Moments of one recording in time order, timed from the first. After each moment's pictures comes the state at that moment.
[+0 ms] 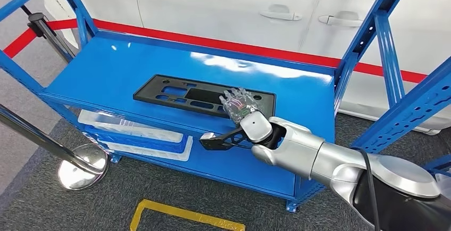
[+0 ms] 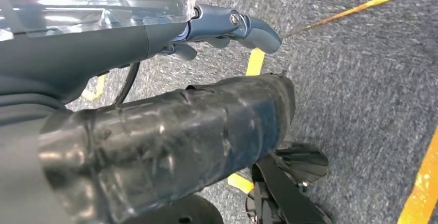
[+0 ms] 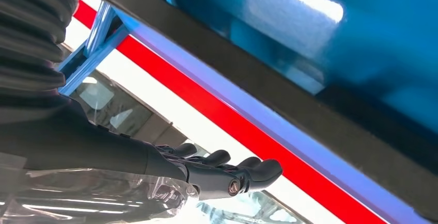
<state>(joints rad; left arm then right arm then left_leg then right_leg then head) -0.10 0.01 -1.12 -0.22 1.25 0.48 -0.15 -1.03 -0.07 1.35 -0.95 0.57 0.17 0.48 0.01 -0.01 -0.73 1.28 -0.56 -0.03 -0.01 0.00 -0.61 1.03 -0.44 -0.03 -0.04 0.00</state>
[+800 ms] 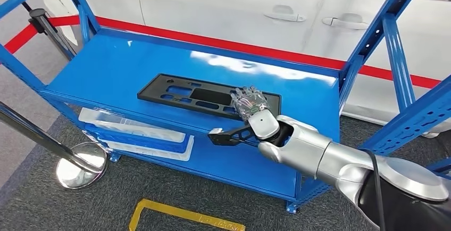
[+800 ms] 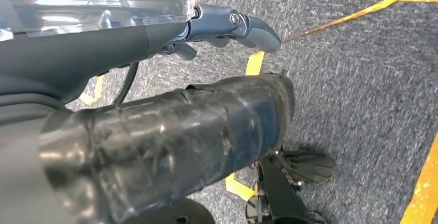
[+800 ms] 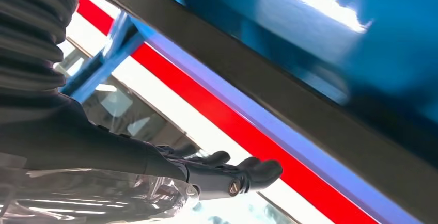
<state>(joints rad) -0.10 0.00 -1.12 -0.22 1.25 0.47 -0.16 -1.03 -0.10 1.32 -0.94 0.56 0.19 0.52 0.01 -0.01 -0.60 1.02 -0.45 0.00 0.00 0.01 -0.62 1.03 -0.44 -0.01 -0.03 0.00</state>
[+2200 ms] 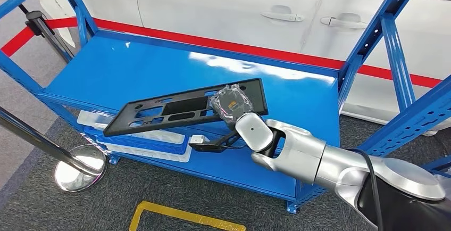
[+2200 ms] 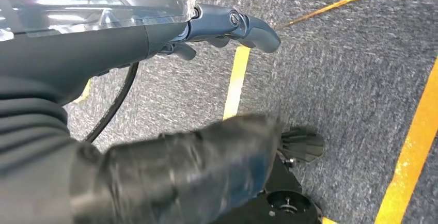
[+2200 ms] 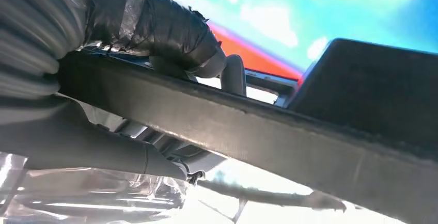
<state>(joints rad) -0.10 0.00 -1.14 -0.22 1.27 0.42 -0.21 -1.02 -0.11 1.31 -1.11 0.81 0.02 0.45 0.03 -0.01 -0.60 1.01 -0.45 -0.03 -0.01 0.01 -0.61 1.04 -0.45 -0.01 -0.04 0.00</state>
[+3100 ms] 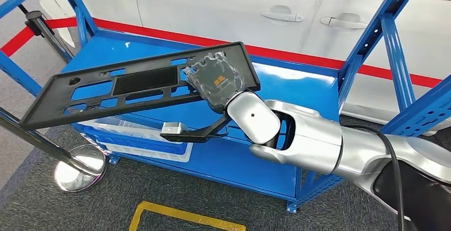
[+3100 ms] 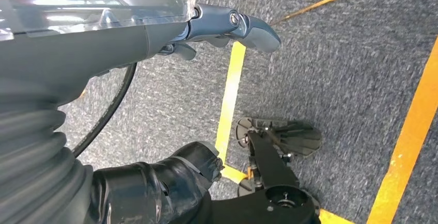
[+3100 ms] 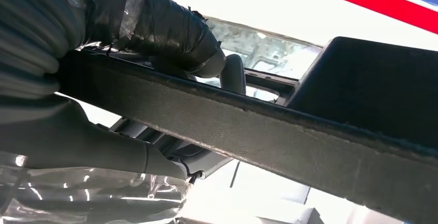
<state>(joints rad) -0.10 0.01 -1.14 -0.22 1.27 0.37 -0.21 -1.17 -0.14 1.25 -1.44 0.74 0.05 0.51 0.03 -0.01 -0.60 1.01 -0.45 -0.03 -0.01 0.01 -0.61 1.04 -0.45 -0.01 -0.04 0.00</state>
